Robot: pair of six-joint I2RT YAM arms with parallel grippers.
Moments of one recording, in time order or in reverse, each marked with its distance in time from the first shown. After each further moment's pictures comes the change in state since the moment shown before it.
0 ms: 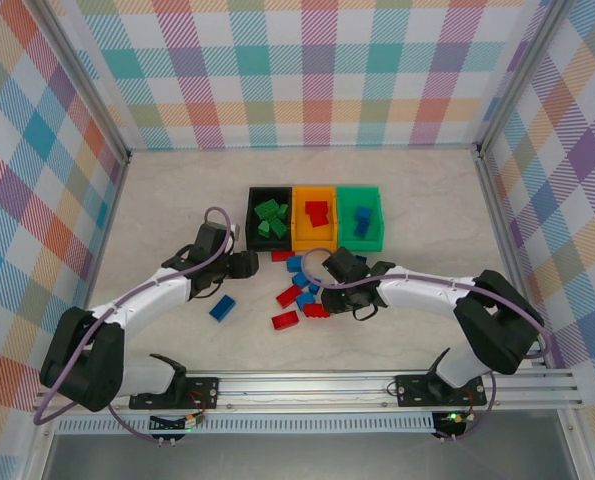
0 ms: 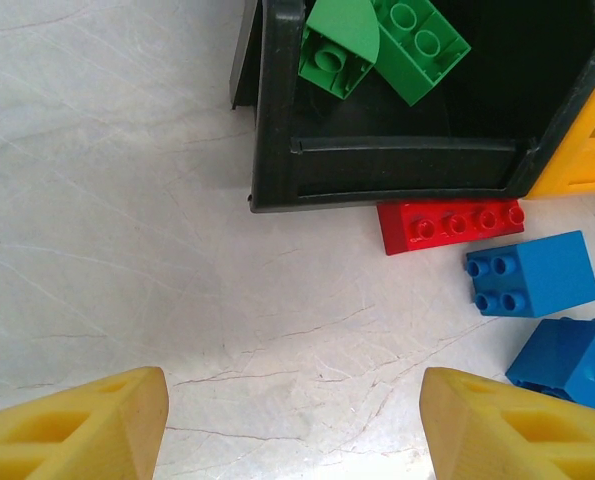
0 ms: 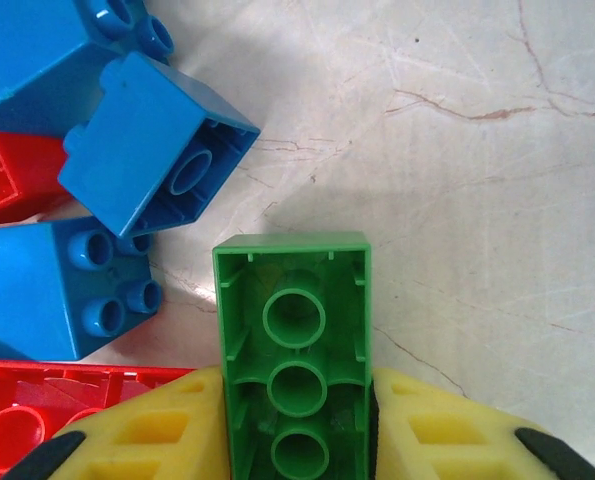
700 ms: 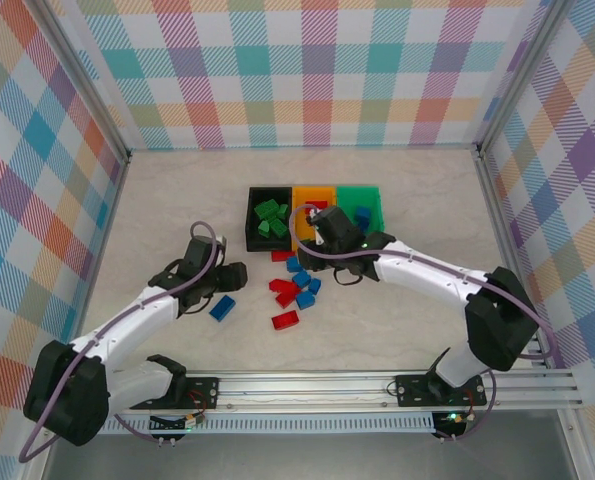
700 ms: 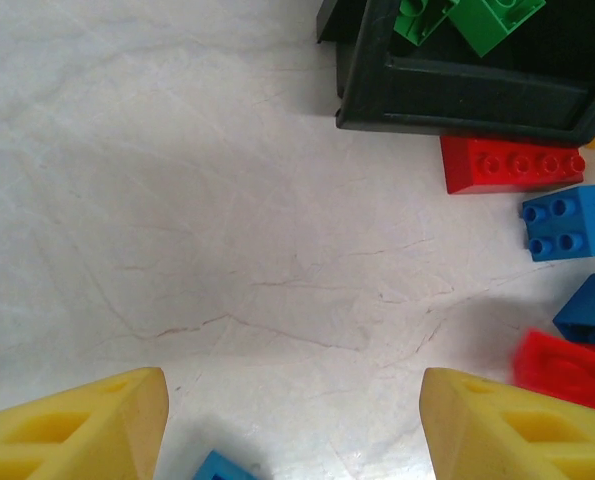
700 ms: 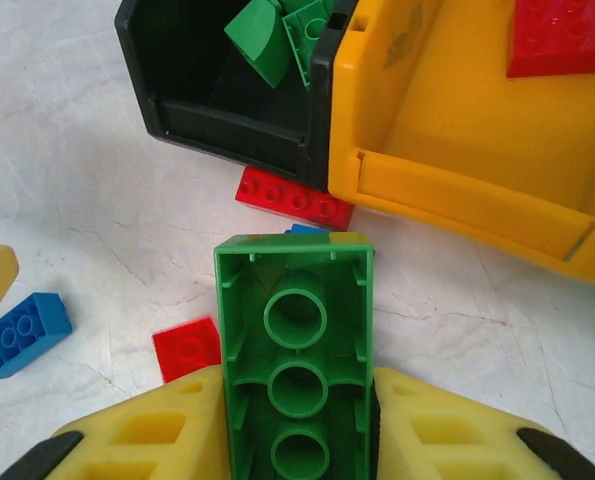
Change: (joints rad) left arm 0.000 -0.191 -0.098 -0.131 -0.071 -0.057; right arm -0.022 0.035 0.314 0.033 0.021 -0.100
